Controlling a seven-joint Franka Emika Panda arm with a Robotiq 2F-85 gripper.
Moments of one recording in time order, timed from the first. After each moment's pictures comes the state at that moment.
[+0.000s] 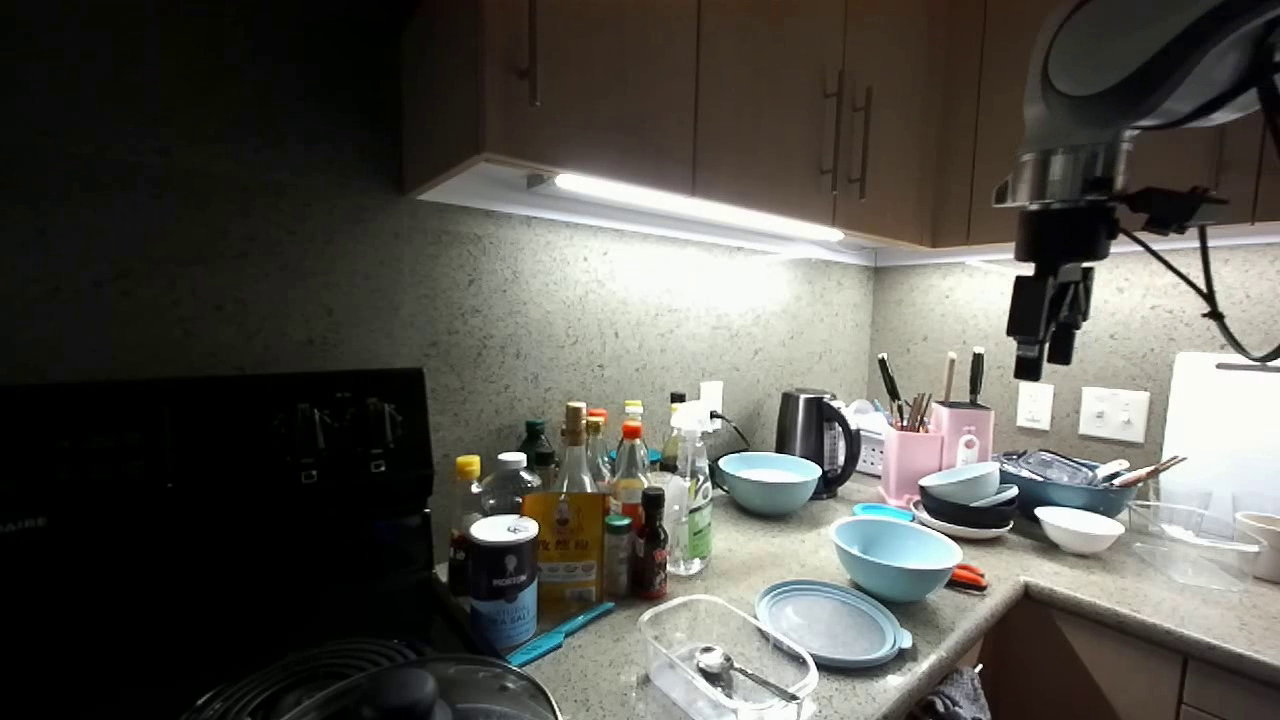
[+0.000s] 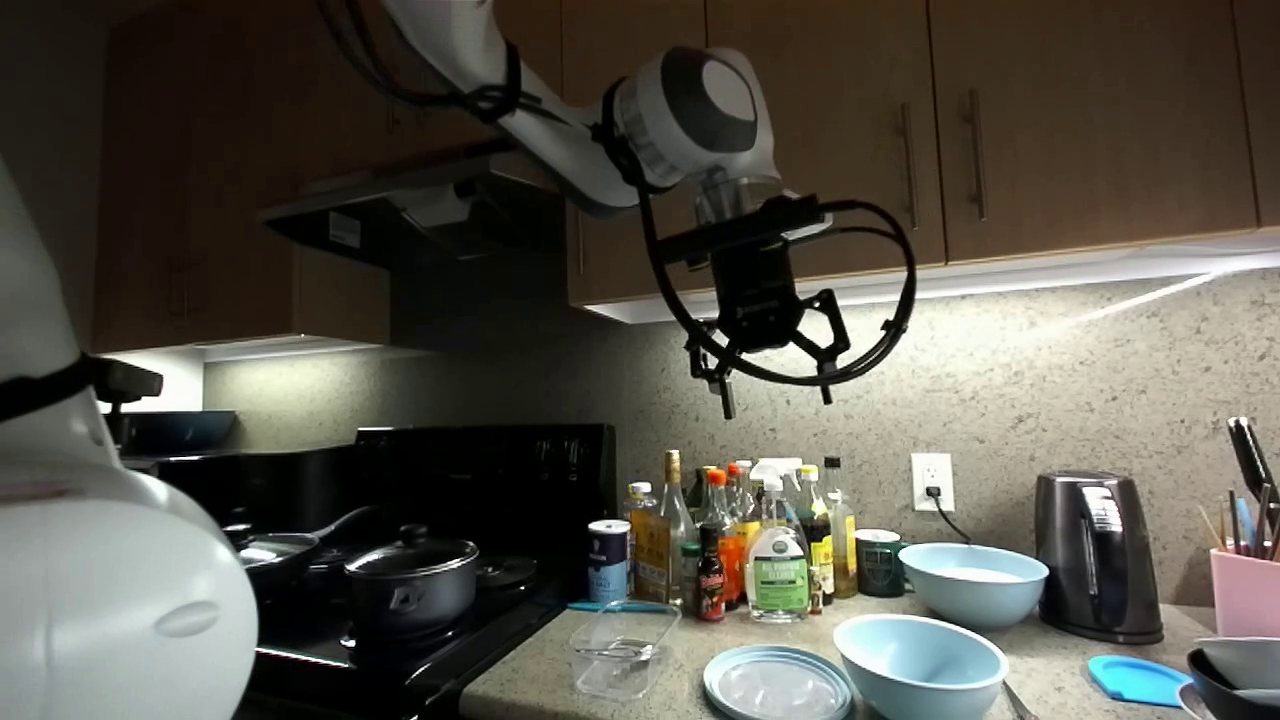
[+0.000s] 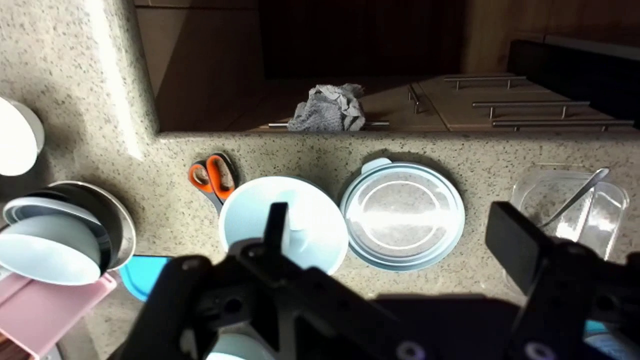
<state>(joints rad) -0.06 -0.36 -0.16 -2.16 -0.17 1.92 -0.32</state>
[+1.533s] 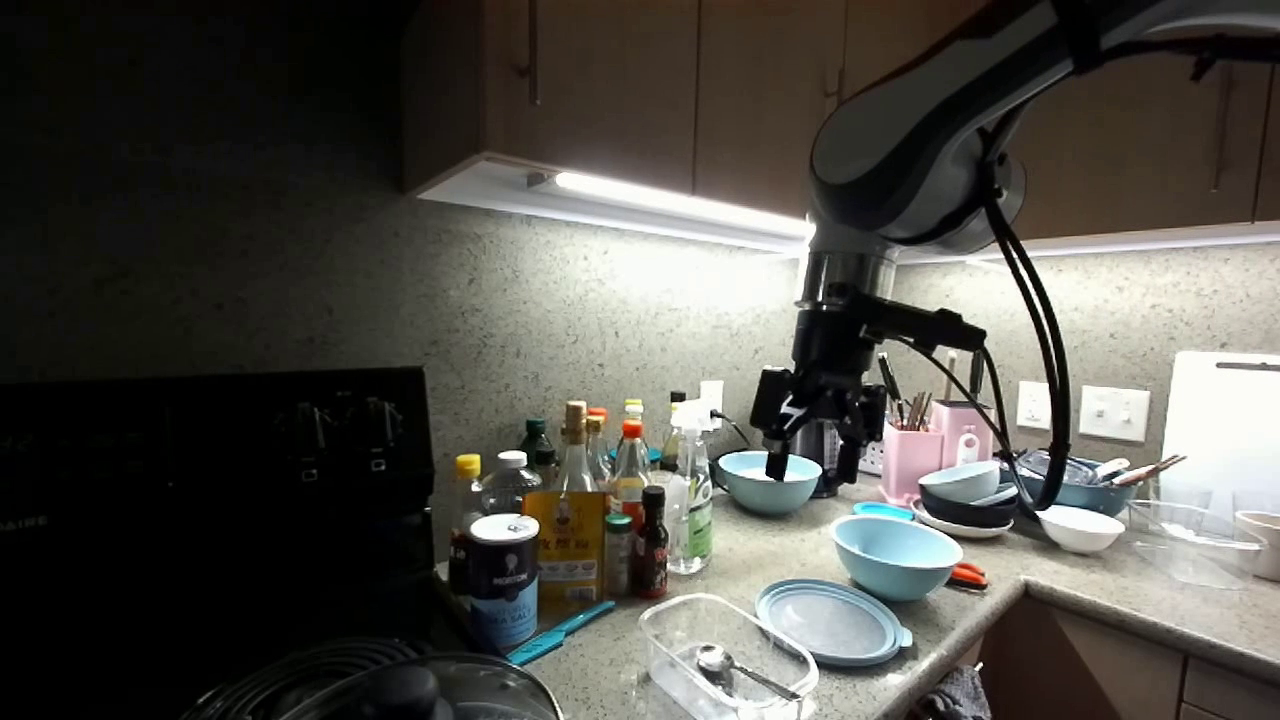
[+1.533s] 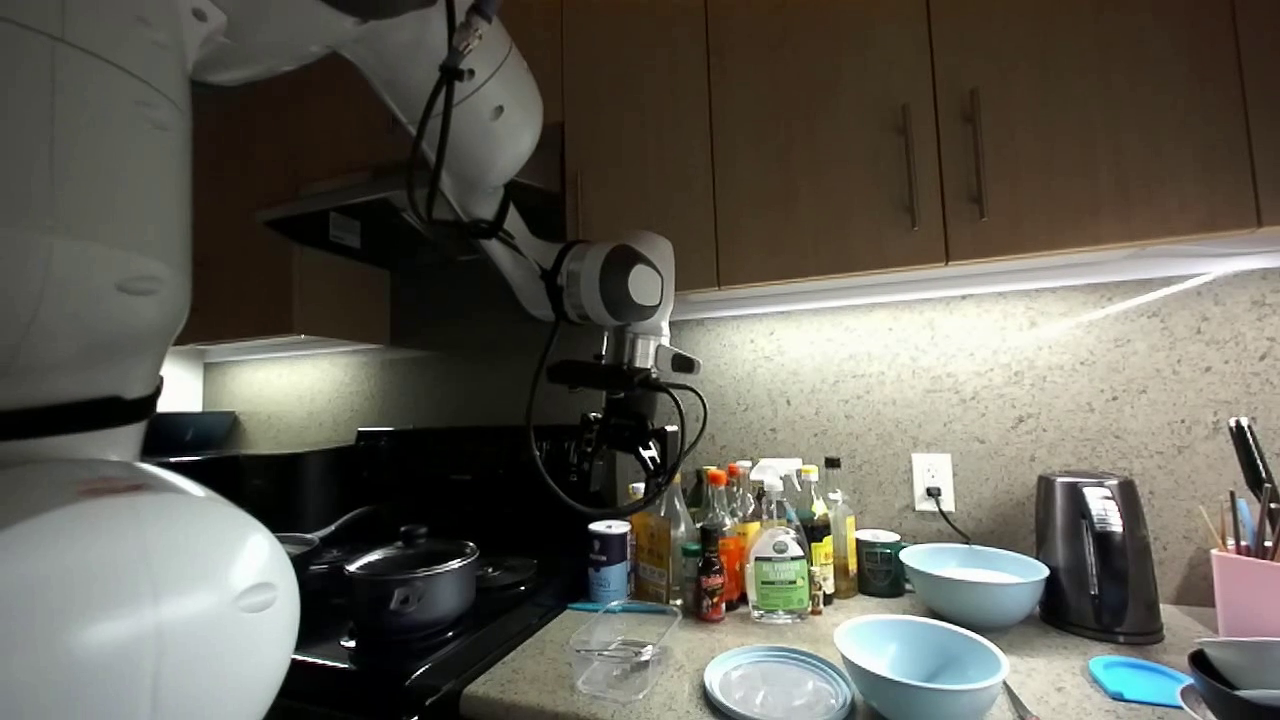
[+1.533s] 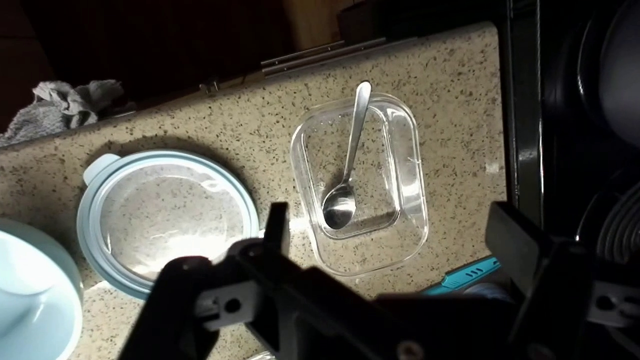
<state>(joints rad) 0.08 -0.04 0.04 -2.08 0.17 2.06 0.09</state>
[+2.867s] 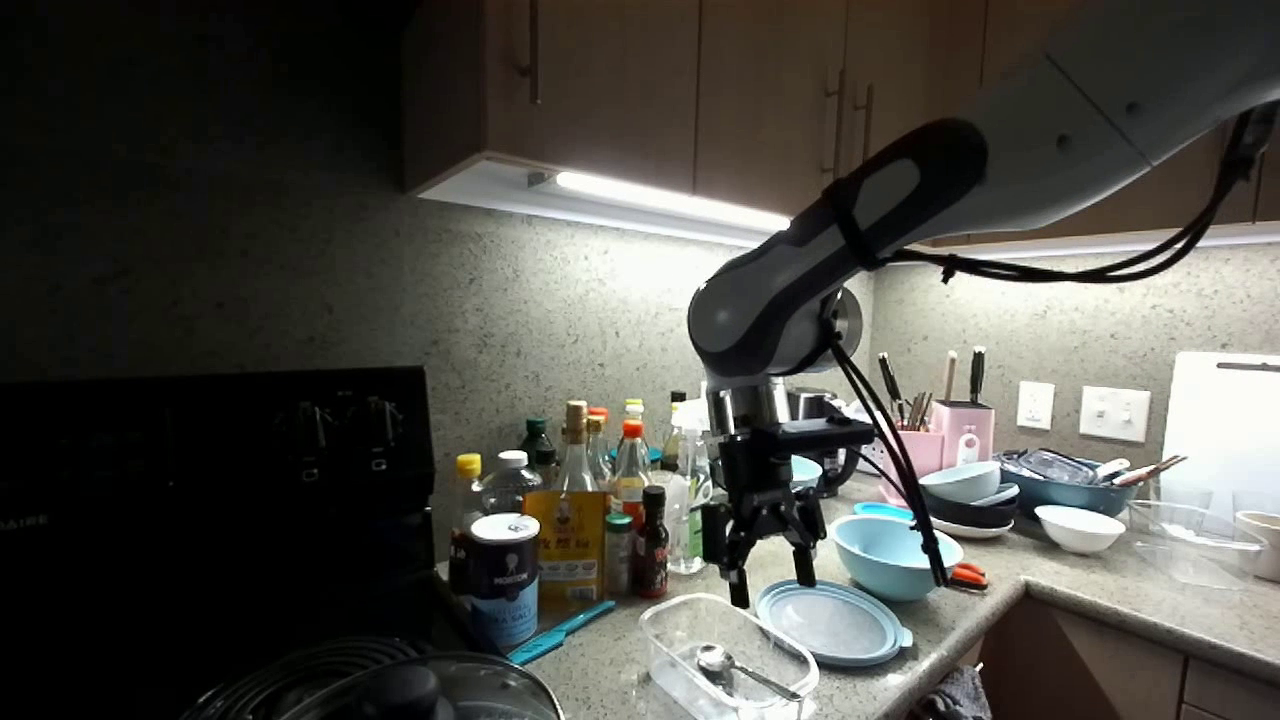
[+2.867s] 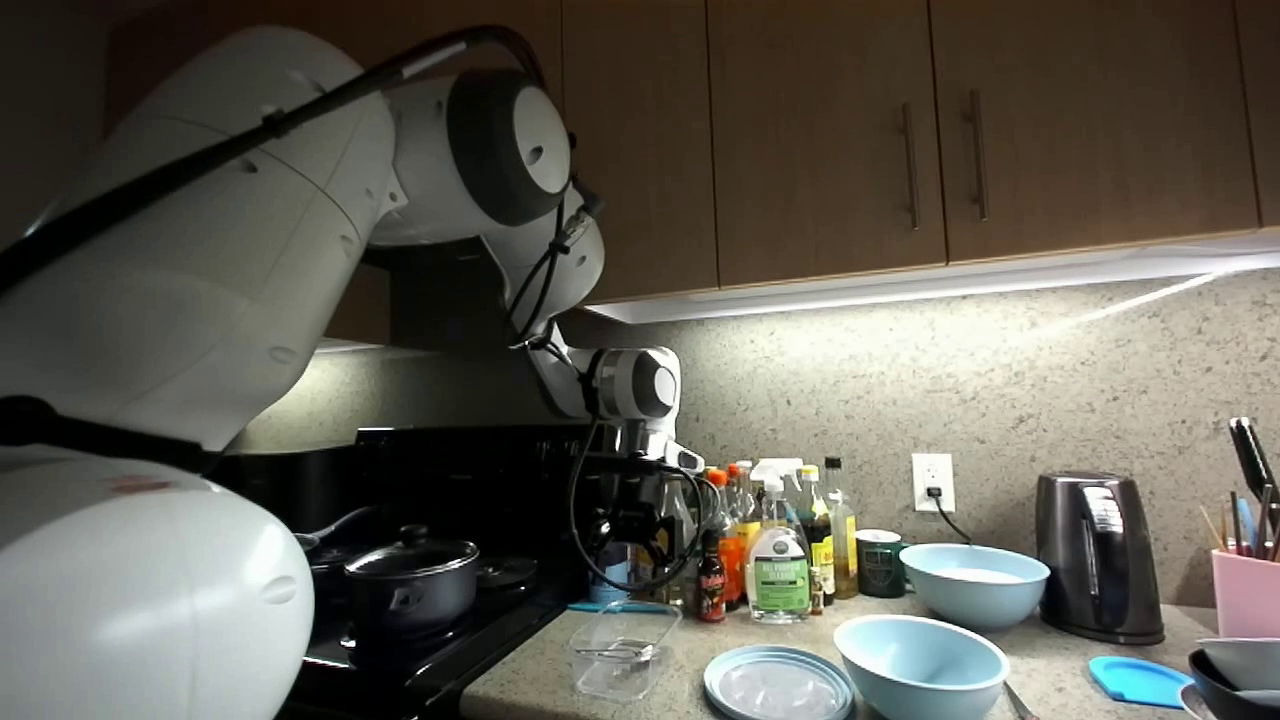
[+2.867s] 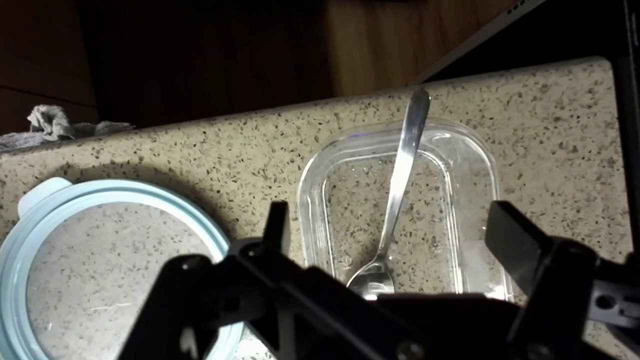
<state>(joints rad) 0.14 0.41 0.05 -1.75 0.03 1.89 0.14</state>
